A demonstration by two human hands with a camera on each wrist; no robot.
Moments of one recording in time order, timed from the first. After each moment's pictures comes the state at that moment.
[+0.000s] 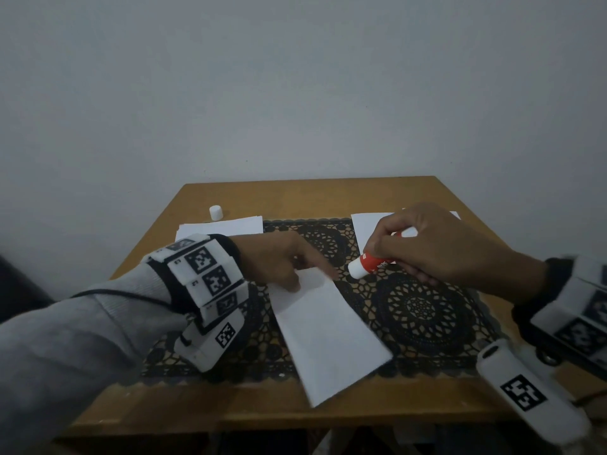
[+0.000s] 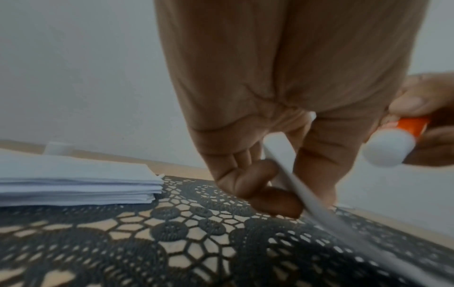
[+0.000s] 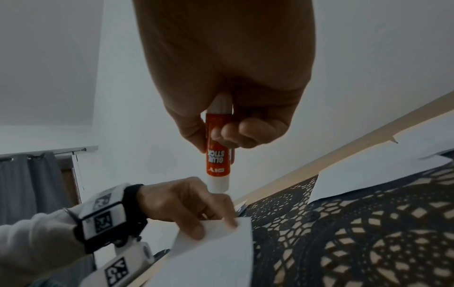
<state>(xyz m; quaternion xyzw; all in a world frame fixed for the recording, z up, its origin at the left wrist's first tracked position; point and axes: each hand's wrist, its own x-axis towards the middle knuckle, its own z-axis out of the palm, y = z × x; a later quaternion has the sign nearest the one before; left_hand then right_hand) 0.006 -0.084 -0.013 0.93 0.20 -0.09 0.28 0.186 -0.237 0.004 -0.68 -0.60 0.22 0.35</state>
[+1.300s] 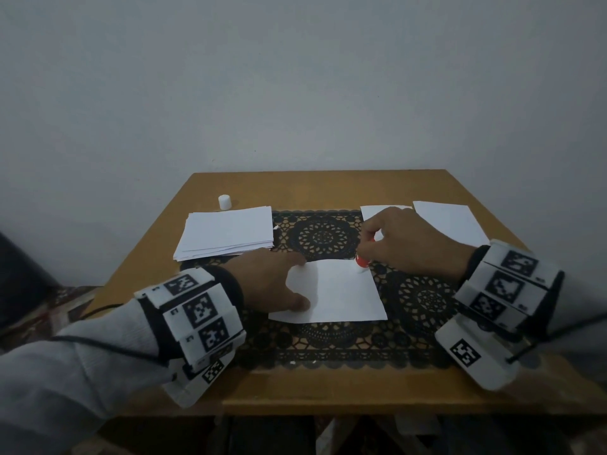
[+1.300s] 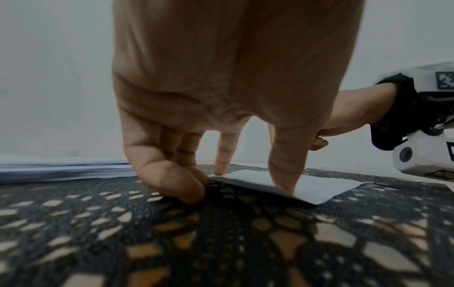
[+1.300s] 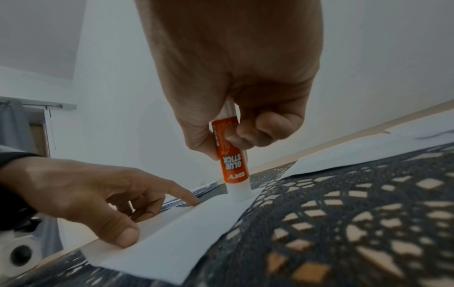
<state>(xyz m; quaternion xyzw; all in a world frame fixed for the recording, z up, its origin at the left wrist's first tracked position) -0.021 -0.112 -0.036 0.90 0.40 -0.13 0.13 0.180 -0.189 -0.030 -0.74 -0.63 0.12 0.21</state>
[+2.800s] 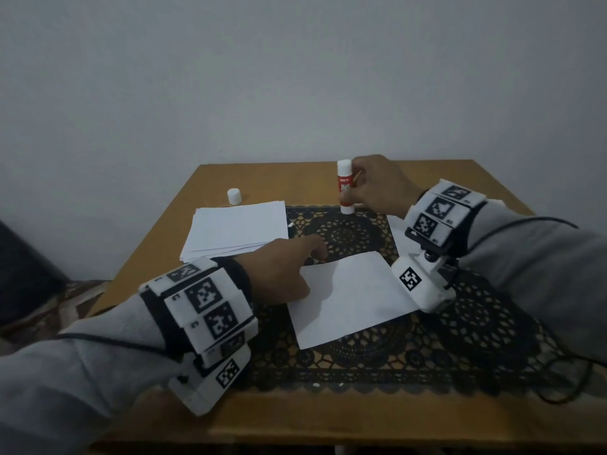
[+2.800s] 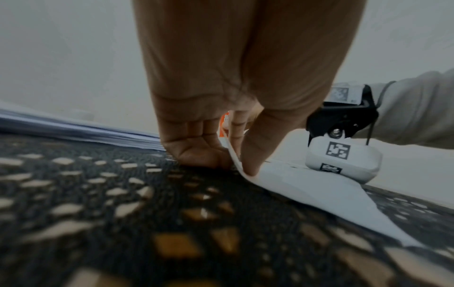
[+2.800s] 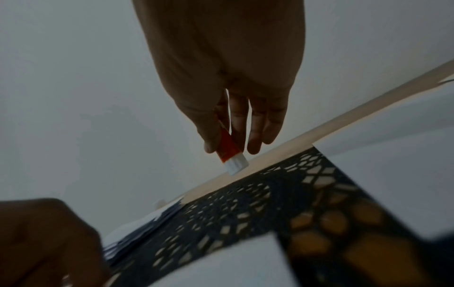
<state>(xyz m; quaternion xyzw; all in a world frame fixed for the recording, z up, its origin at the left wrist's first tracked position) -0.017 -0.080 -0.044 0.91 0.34 -0.05 0.22 0.194 -0.067 -0.038 -0.74 -0.60 0.09 0.30</state>
